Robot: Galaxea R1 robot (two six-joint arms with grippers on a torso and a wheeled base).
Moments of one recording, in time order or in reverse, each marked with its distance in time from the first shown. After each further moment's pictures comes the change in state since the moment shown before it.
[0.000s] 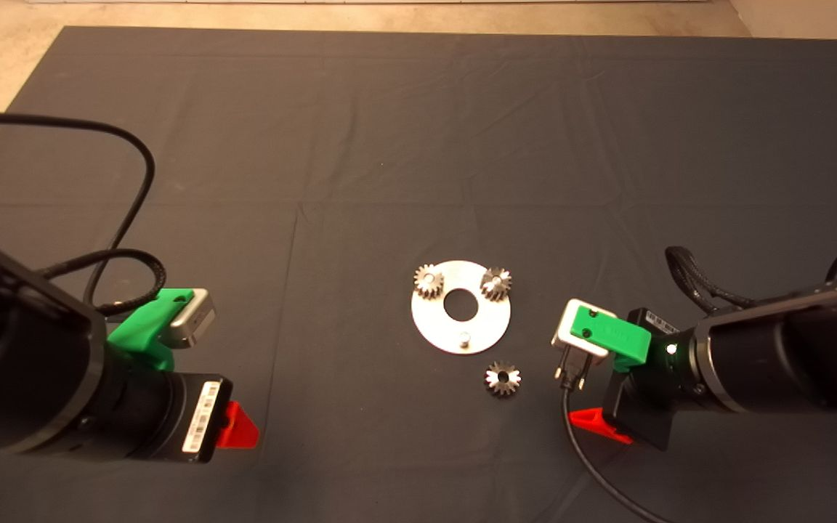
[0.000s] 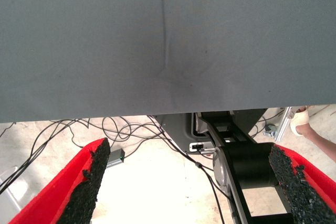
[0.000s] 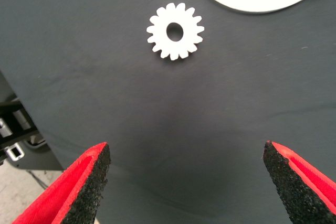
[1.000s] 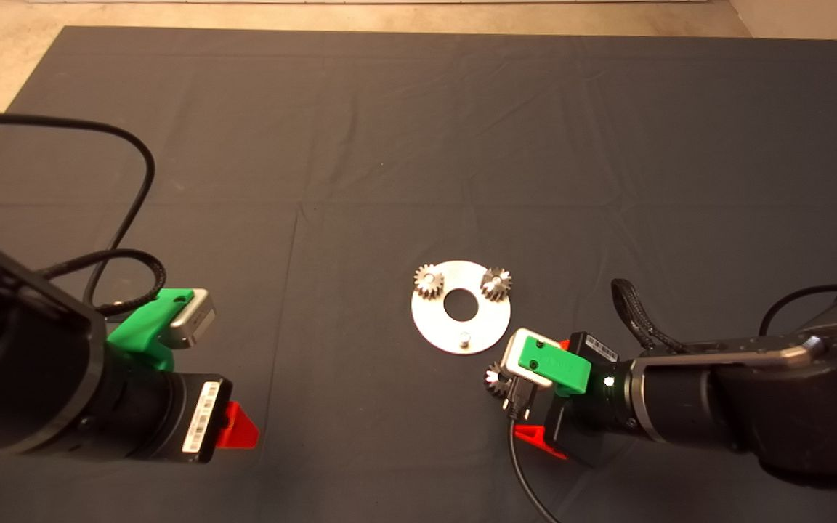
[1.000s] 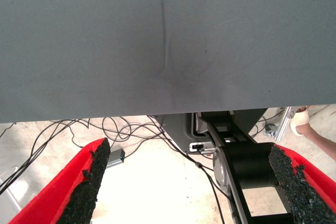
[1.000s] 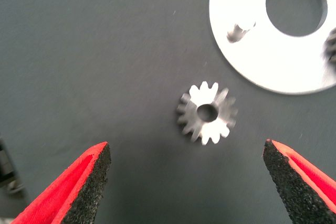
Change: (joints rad) left arm 0.000 0.000 0.000 0.000 0.000 0.000; right arm -0.198 0.096 -0.040 -0.338 0.001 -0.084
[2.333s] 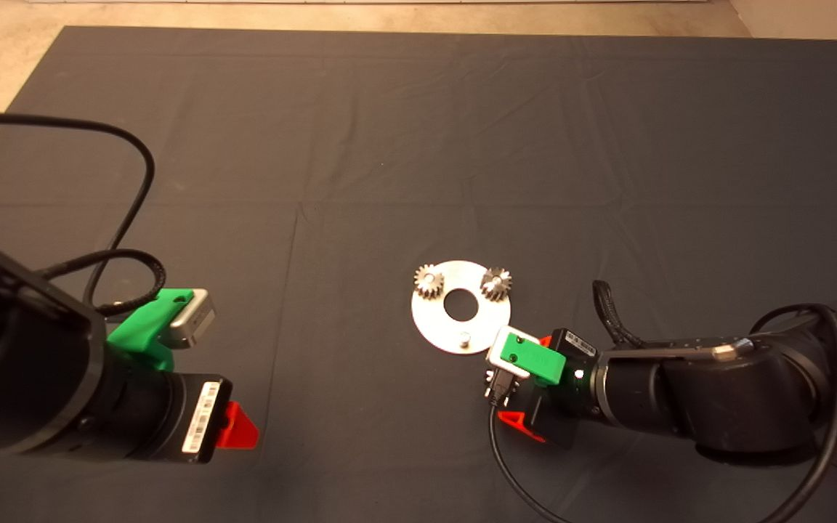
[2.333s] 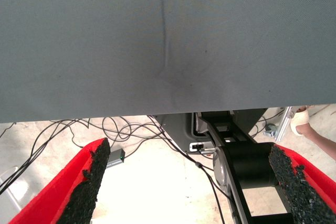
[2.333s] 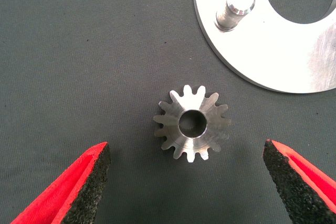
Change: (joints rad) left arm 0.000 0.000 0.000 0.000 0.000 0.000; right arm -0.064 0.016 -0.098 -0.051 0.000 -0.054
